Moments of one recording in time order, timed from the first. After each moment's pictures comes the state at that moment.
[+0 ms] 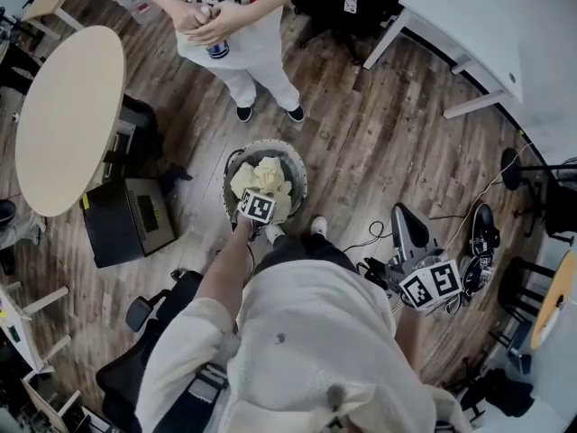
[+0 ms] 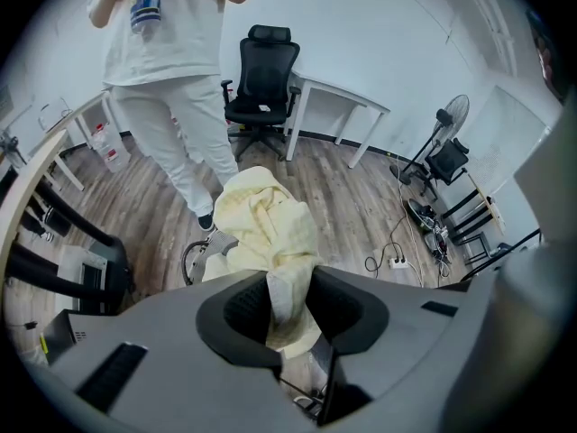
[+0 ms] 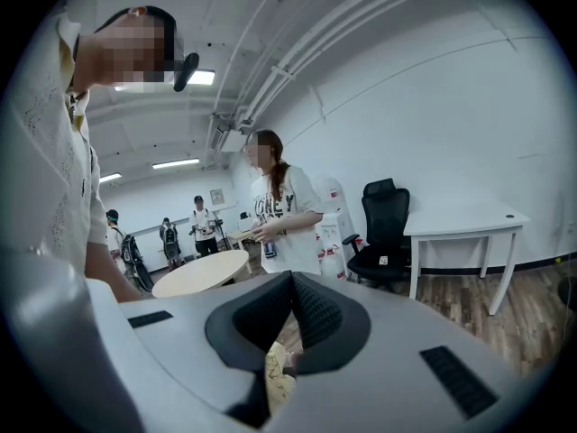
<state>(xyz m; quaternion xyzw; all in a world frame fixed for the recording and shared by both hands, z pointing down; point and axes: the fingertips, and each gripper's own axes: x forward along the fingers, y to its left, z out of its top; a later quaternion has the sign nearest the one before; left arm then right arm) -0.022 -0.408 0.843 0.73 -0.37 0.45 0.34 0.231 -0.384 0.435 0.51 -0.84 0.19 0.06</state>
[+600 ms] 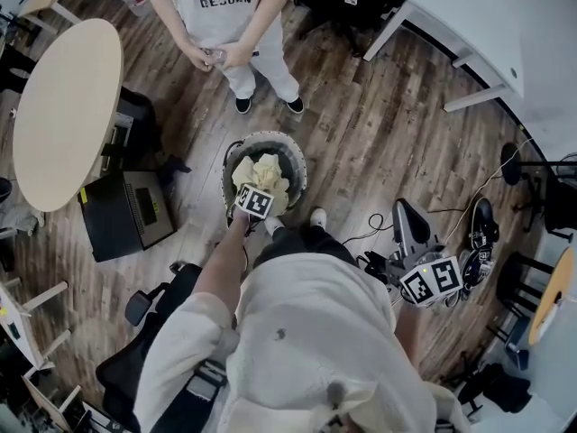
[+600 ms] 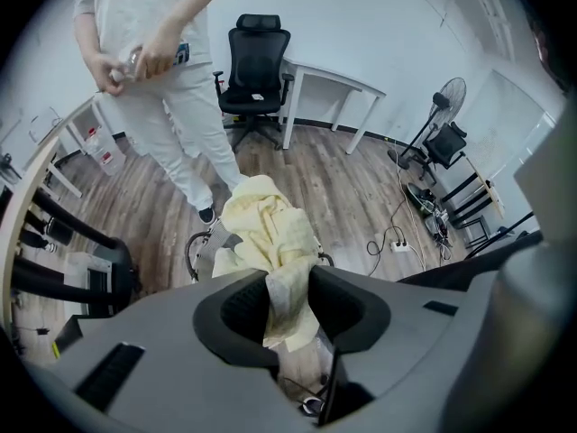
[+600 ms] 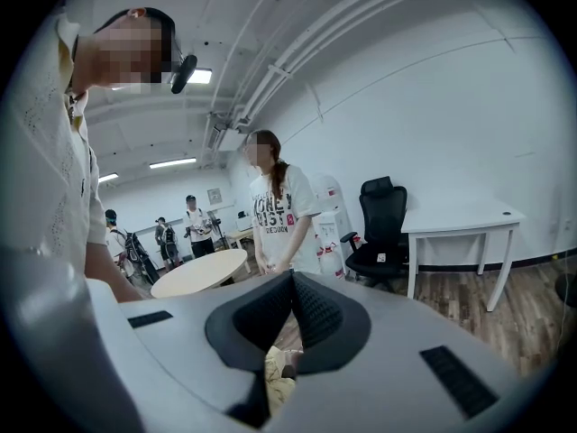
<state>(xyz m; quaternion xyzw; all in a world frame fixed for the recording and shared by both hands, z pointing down) -0.031 -0.392 0.856 0.73 -0.34 0.49 0.34 0.233 -0.381 0.441 0.51 -0.83 0.20 0.06</state>
